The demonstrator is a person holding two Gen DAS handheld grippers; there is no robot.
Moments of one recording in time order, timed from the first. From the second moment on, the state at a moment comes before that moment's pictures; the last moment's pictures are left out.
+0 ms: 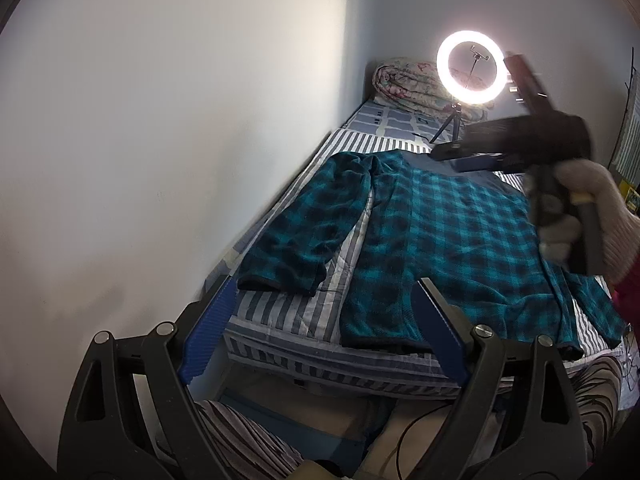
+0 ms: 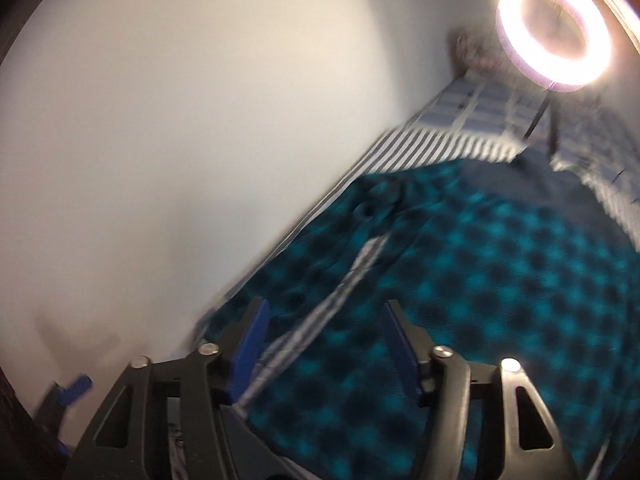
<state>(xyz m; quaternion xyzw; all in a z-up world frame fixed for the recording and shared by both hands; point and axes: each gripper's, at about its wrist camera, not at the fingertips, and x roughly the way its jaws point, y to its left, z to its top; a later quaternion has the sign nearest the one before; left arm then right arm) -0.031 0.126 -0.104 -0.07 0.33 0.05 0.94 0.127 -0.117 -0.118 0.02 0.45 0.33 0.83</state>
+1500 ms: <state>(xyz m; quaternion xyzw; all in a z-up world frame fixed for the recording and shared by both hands) 0.036 0.180 -0.174 -0.12 0.39 0.06 0.91 0.274 0.120 -0.276 -0.01 0.63 0.25 0.74</state>
